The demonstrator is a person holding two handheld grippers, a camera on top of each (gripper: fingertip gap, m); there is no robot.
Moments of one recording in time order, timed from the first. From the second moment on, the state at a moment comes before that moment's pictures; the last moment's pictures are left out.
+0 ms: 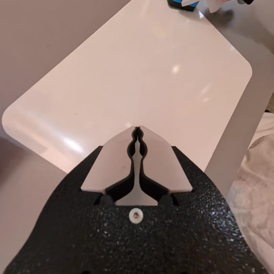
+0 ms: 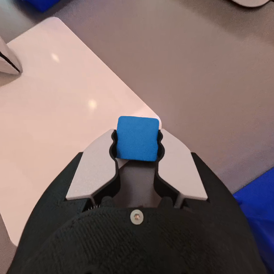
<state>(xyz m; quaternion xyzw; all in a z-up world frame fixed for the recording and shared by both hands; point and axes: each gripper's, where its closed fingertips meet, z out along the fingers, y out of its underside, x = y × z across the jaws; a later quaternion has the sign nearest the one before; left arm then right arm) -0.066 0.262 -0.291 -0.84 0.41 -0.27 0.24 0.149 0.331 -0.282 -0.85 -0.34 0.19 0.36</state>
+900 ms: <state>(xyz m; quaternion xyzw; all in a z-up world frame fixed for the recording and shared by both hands) -0.262 0.467 -0.224 -0.97 0.23 -0.07 0.05 0.129 0.285 -0.173 -0.70 -0.41 0.21 0.54</state>
